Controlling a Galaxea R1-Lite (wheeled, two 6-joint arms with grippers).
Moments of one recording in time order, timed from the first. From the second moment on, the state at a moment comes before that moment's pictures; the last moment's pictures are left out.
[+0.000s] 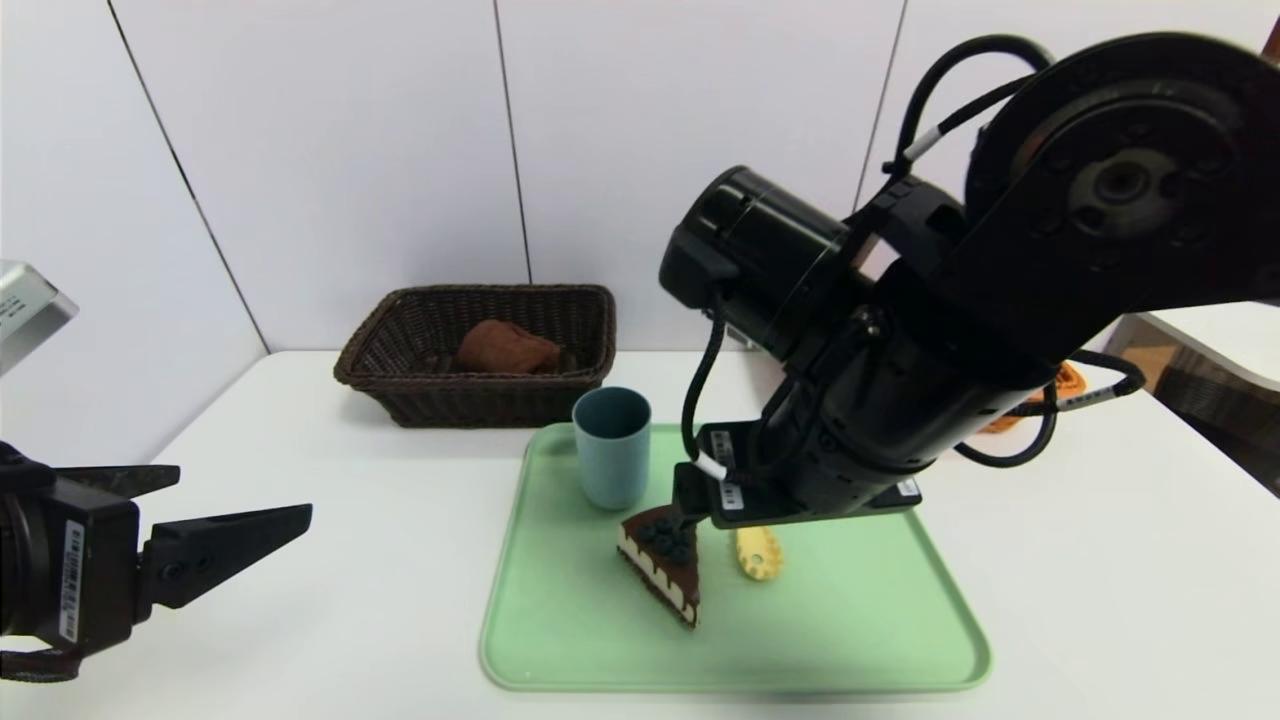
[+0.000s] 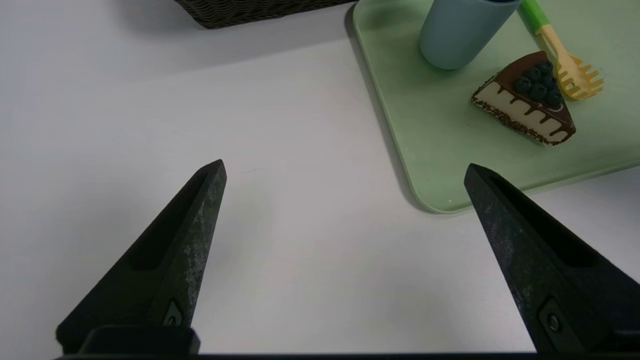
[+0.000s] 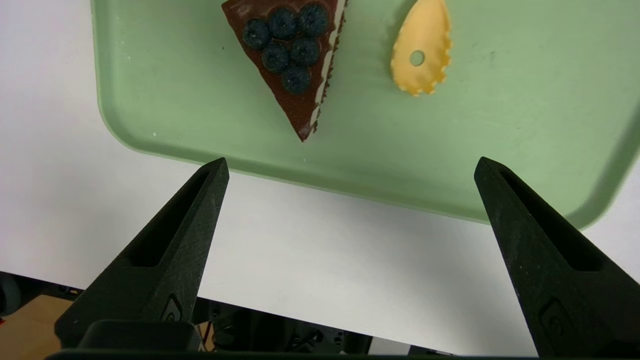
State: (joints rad) left arm -0.54 1.02 -0.92 0.40 0.20 -0.19; right arm 0.90 1.98 -1.96 1.15 -0.20 0.68
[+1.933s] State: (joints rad) left arm -0.54 0.99 -0.92 0.40 0.20 -0.18; right arm 0.92 2.20 -1.95 0.98 -0.20 0.62
